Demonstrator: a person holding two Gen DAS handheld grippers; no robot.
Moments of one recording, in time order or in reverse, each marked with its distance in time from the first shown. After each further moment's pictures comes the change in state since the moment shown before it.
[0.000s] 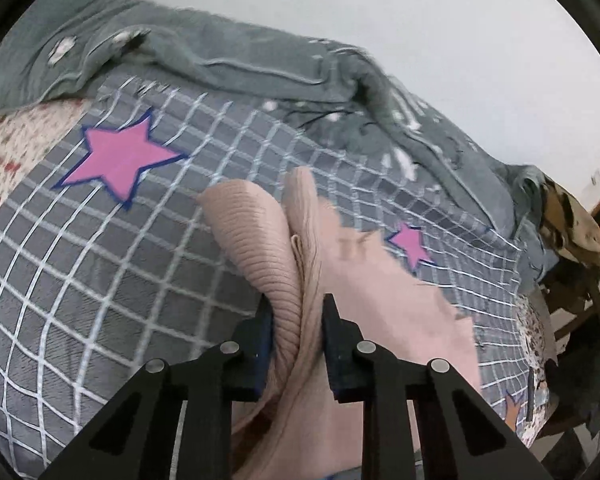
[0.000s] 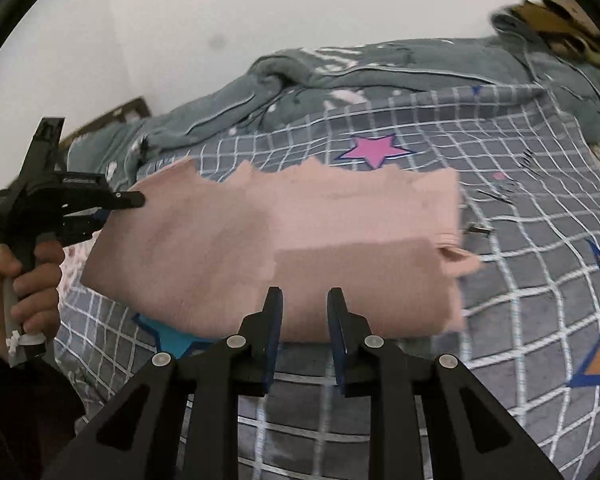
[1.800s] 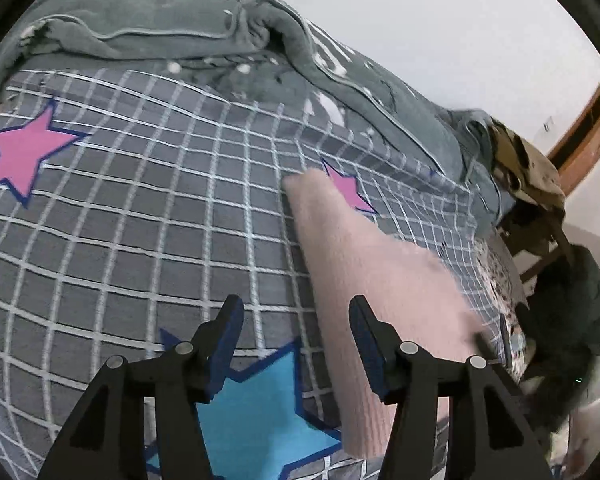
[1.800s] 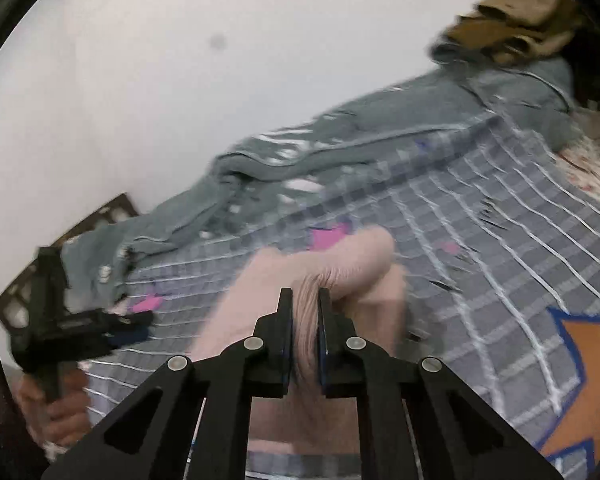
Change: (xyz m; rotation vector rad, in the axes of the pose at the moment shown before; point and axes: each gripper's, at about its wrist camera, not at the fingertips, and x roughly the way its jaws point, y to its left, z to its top) left arm 0.050 -0.032 -0.015 0.138 0.143 -0.201; right arm -0.002 -0.076 0.037 0.175 -0.176 -0.023
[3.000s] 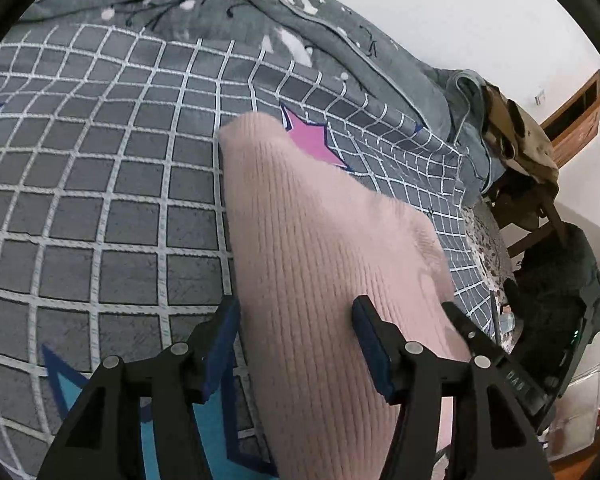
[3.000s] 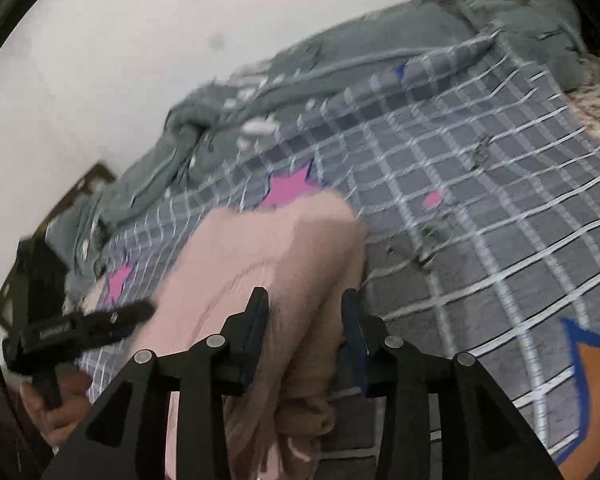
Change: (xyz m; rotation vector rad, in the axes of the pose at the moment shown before) left arm 0.076 -0.028 0.001 0.006 0.143 -0.100; right arm 0.059 -0.031 0.028 0.038 0.224 0.031
